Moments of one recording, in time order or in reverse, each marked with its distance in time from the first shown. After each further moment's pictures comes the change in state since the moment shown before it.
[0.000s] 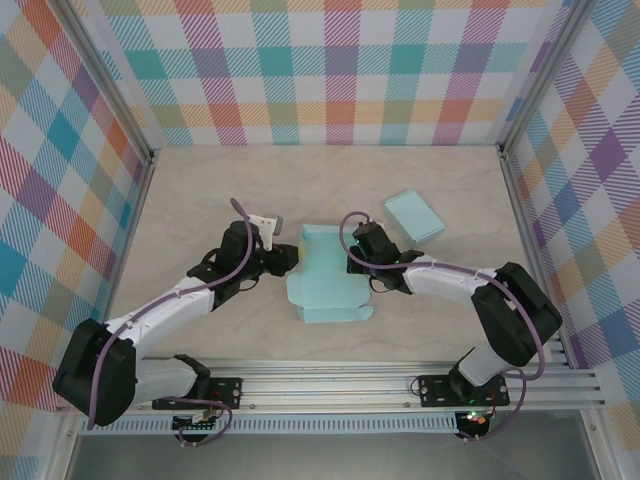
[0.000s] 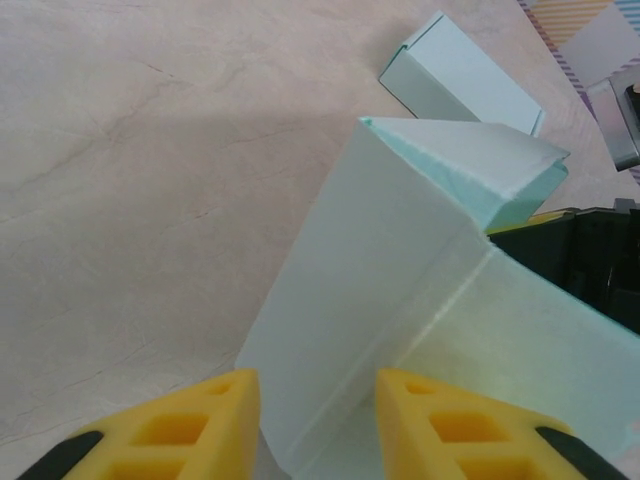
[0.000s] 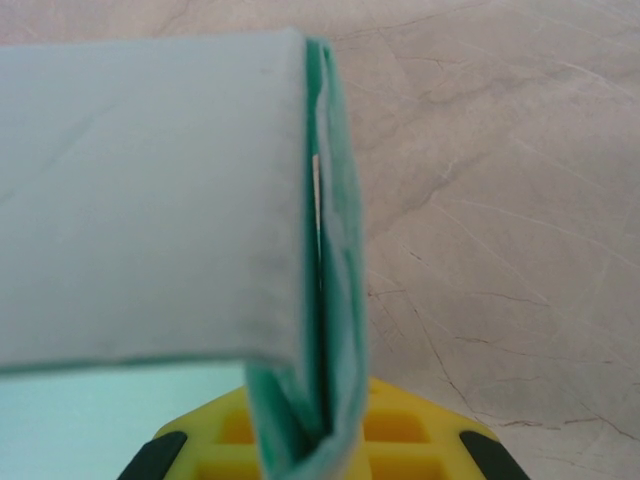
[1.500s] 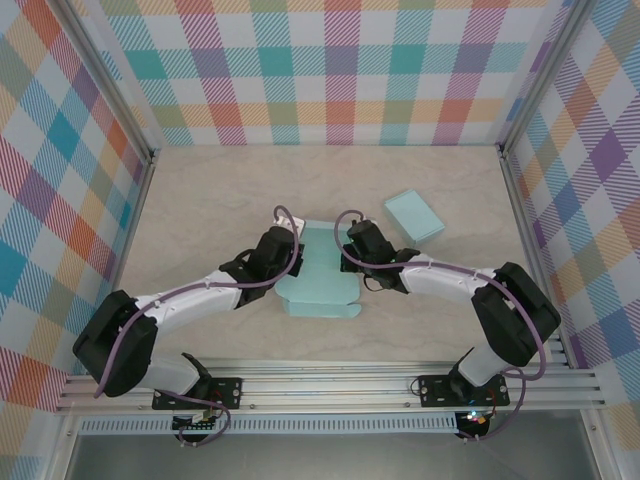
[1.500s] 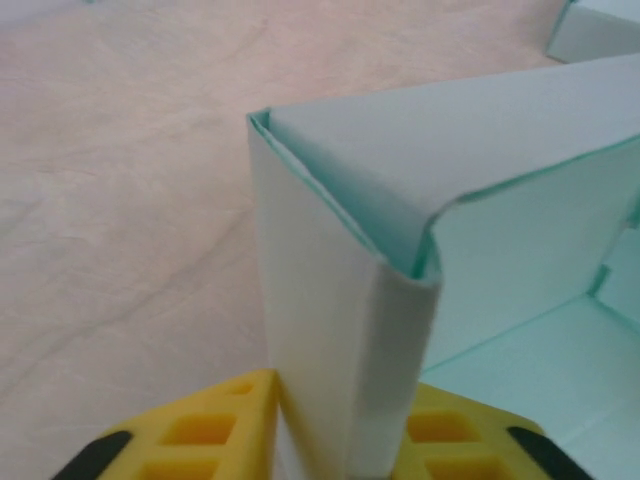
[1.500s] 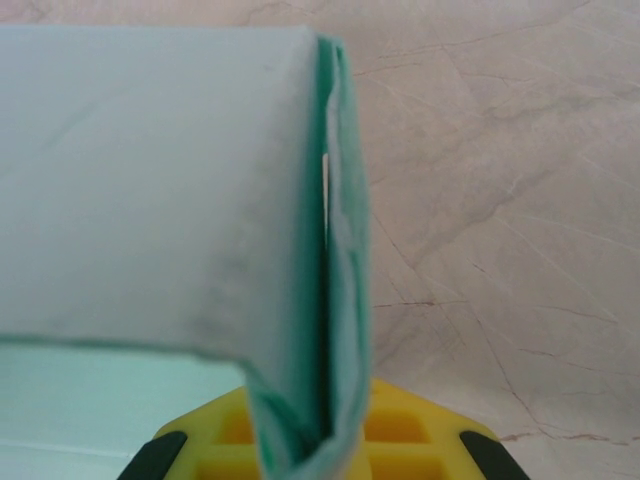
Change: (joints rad) left arm -0.211 0.173 0.089 0.026 -0.599 0.254; right arm 0.037 0.003 0.043 -0.004 -0.012 0.005
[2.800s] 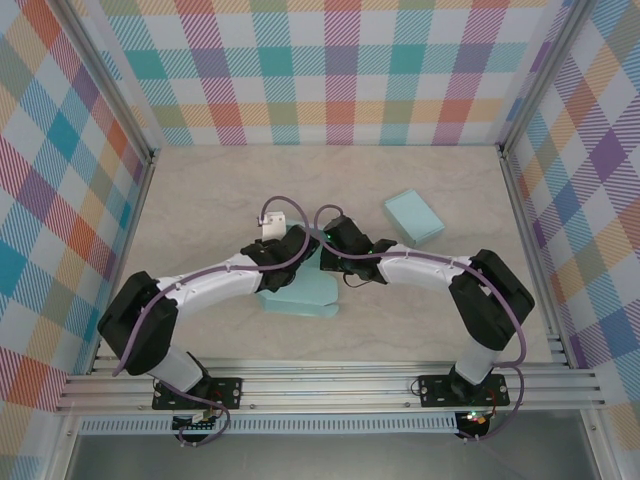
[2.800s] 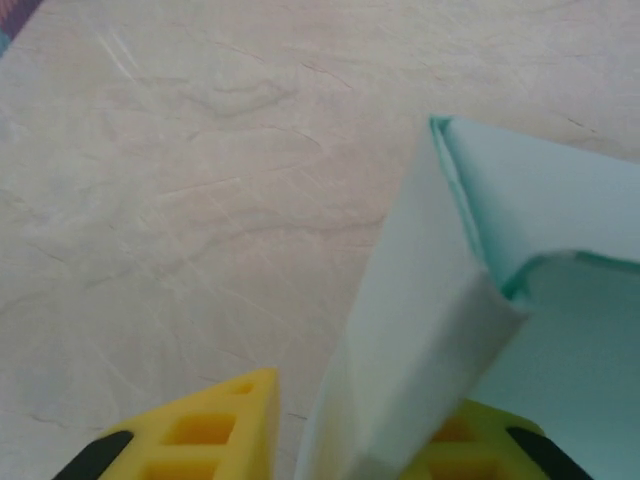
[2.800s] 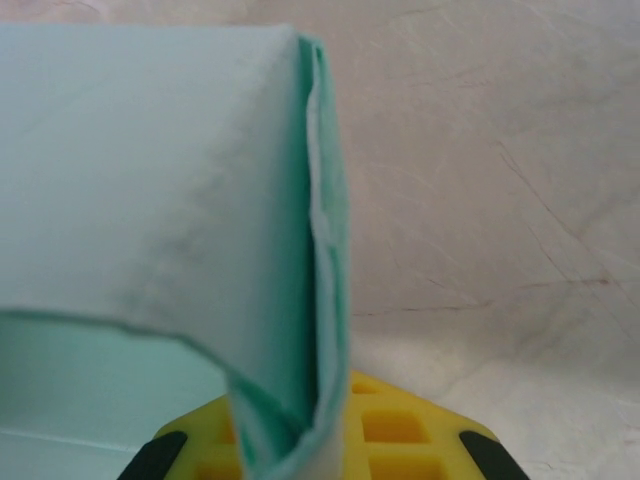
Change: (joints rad) left arm -0.029 0.142 0.211 -0.449 -0.402 -0.547; right arm 0.056 0.145 0.181 -0.117 -0.051 0.128
